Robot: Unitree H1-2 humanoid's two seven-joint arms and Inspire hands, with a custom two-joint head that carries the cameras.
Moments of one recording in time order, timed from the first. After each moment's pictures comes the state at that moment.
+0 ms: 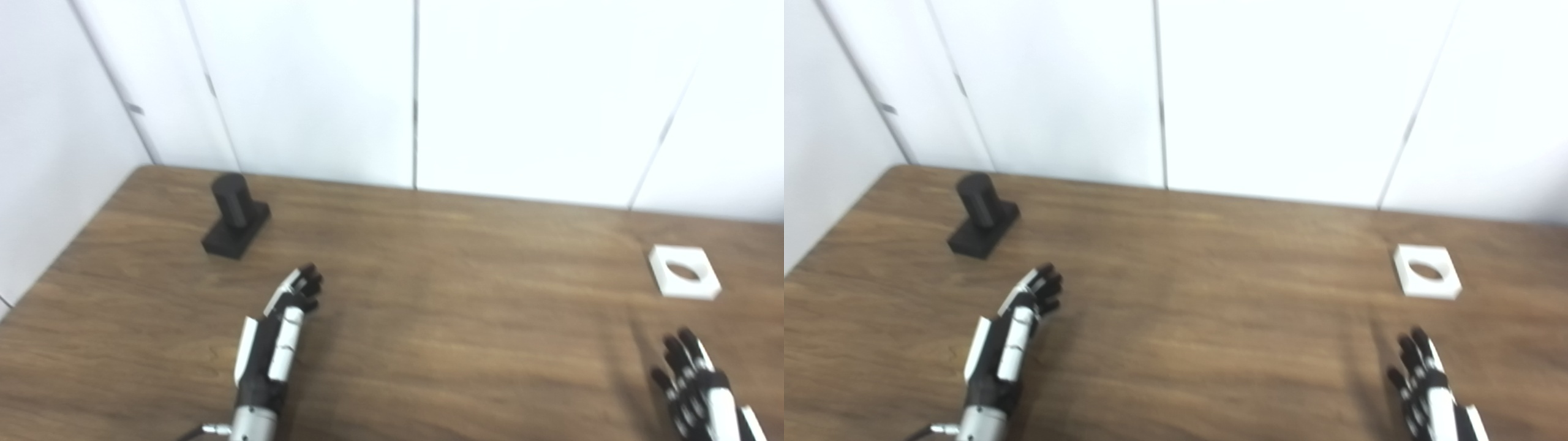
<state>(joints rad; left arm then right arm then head) 0.20 0.00 0.07 -0.17 0.02 -0.14 0.01 0.29 -0.16 -0.09 -0.31 0.19 0.07 0.09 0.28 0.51</state>
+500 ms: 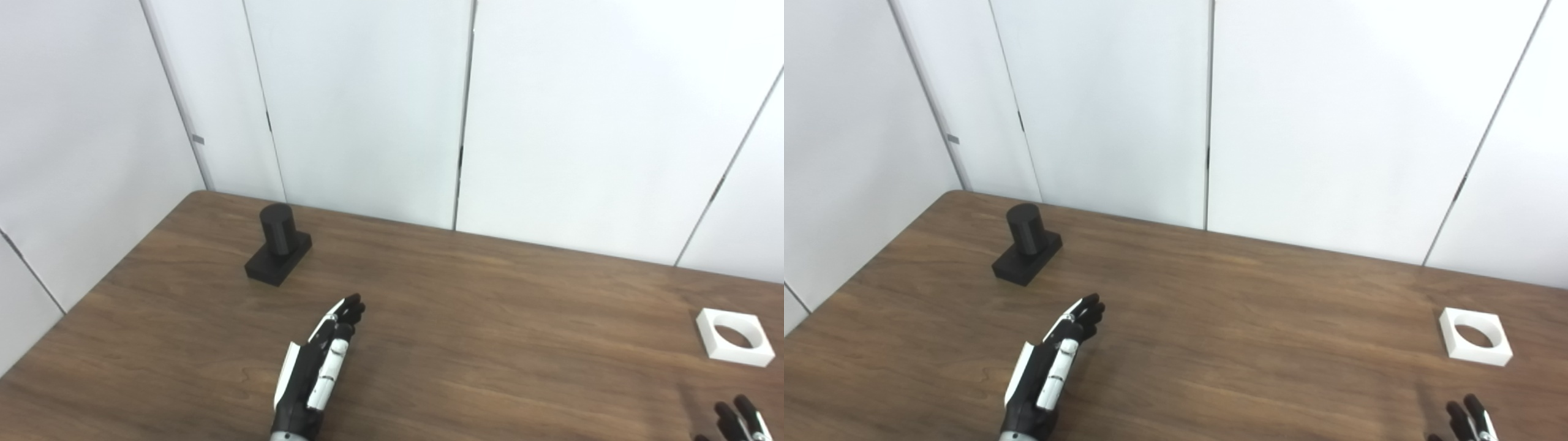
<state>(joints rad) 0.20 0.00 0.05 -0.15 0.03 -0.19 0.02 0.28 -0.16 -0.10 -0.27 0.16 0.02 0.09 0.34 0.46</state>
